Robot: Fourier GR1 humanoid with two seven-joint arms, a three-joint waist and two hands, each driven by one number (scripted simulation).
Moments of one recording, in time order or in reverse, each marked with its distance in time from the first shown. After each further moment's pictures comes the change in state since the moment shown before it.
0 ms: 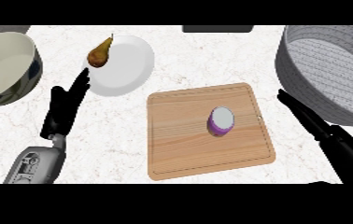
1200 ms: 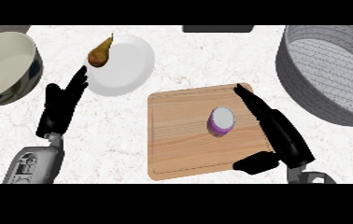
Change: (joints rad) left arm -0.002 -0.057 0.090 -0.042 -0.071 -0.082 0.038; right arm -0.119 0.301 0.060 0.363 0.292 -0.015 -0.194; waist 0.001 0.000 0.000
